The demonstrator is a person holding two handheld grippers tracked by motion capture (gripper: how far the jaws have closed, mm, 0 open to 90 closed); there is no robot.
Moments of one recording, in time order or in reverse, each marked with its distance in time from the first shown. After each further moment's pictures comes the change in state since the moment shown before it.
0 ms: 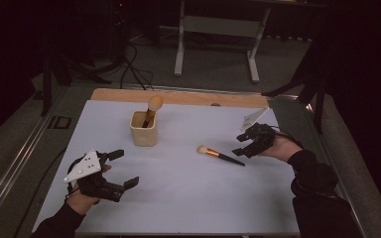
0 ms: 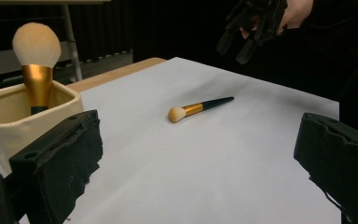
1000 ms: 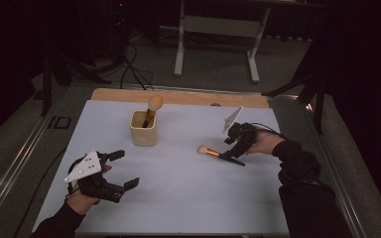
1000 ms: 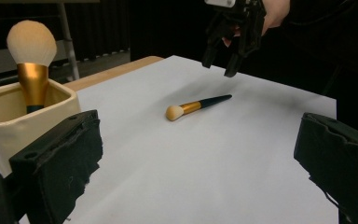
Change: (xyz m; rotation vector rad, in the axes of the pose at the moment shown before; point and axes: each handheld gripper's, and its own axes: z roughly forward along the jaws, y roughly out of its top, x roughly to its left) left arm 0.000 -0.001 0.000 0.005 -0.010 0.005; right arm -0.002 0.031 0.039 0.161 0.081 -0.096
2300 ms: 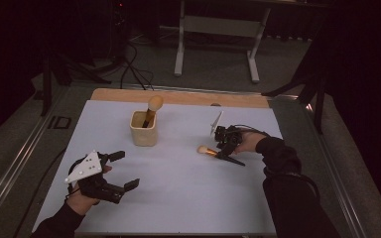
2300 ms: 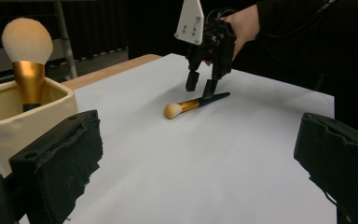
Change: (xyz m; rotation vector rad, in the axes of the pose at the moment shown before) left arm 0.000 -0.001 0.000 0.006 -0.008 0.004; right arm -0.019 0.018 0.058 0.146 0.029 -0.025
